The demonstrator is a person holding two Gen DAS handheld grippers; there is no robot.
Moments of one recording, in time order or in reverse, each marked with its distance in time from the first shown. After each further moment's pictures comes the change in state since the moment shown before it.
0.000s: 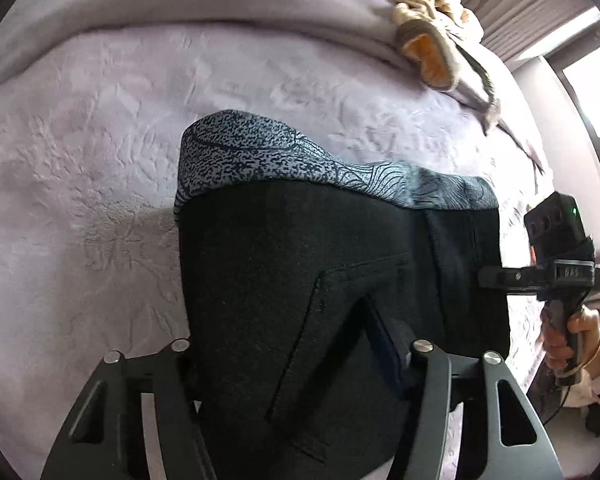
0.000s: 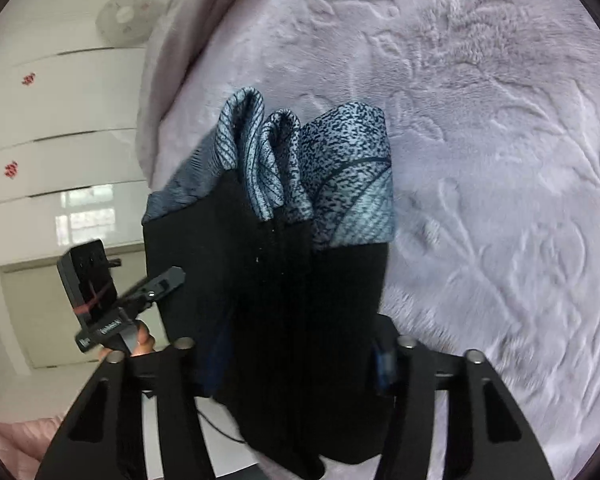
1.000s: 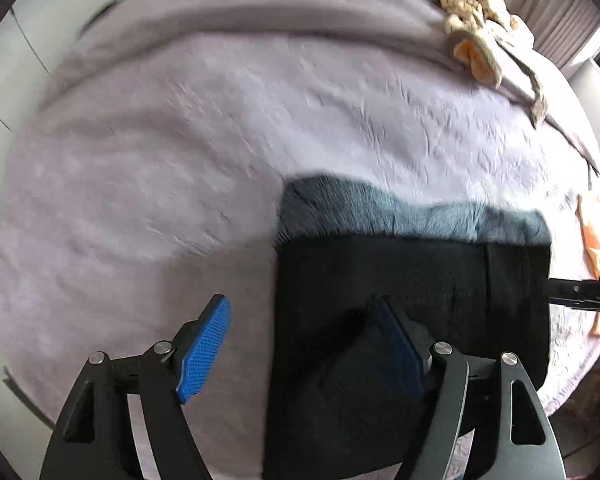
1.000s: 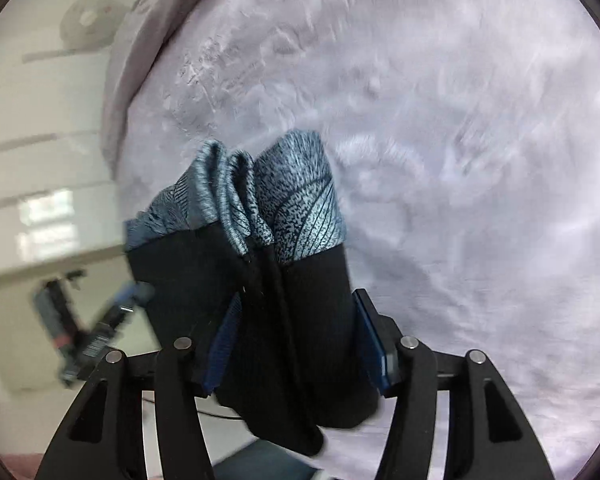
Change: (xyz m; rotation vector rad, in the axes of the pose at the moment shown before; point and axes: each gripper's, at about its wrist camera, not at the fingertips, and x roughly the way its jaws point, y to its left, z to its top) left arm -0.069 0.002 -0.084 -0.082 -0.094 0.308; right arm -0.034 0.029 -0.091 0.033 -0.033 -0.256
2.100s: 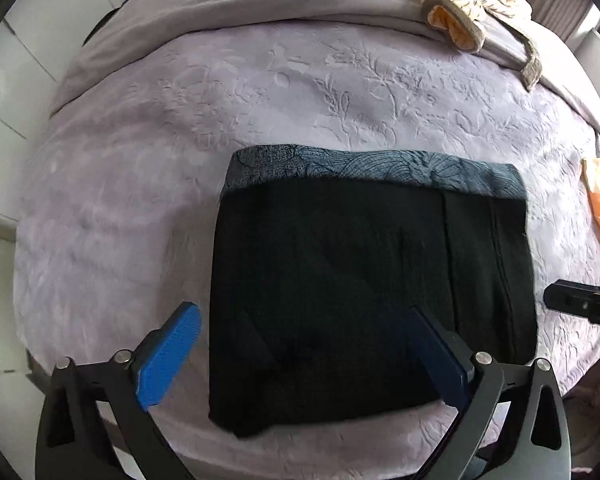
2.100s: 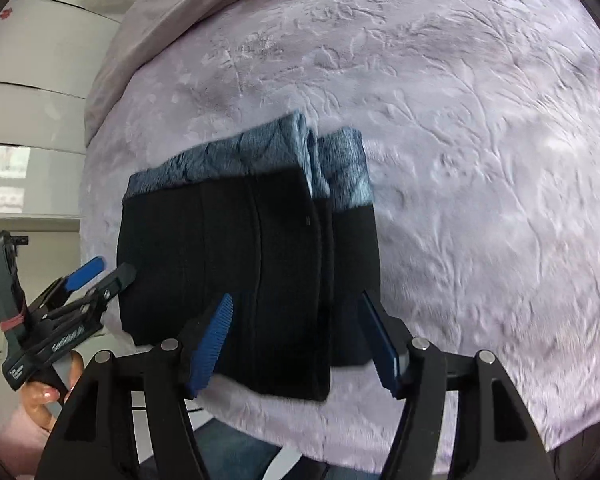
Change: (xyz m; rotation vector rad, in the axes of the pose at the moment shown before) left arm -0.009 -0.057 -0.035 0.041 0.062 0.095; right arm -0.018 0.050 -0.048 -0.139 -0.064 -0.197
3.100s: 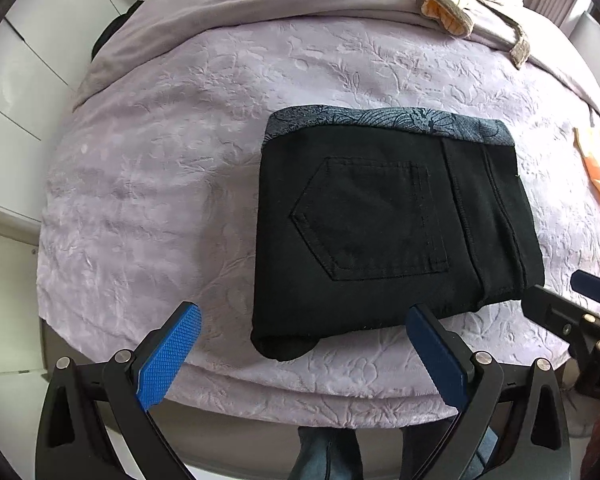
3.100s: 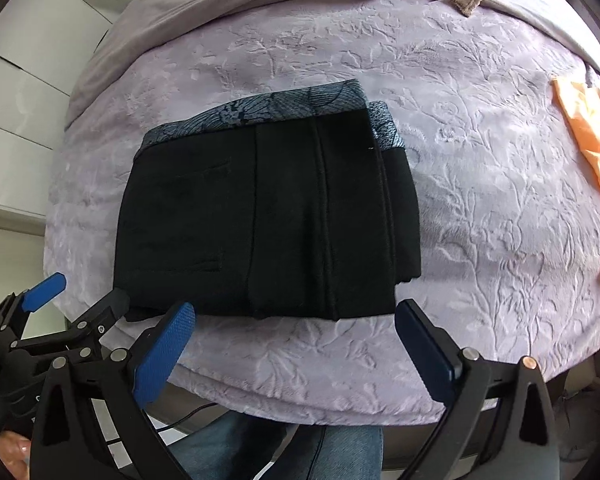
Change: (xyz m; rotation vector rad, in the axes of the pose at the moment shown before) left arm -0.034 0.021 -0.048 0.040 -0.001 0.047; right arm -0.005 0.089 -0.072 -0.024 -0.129 -0.228
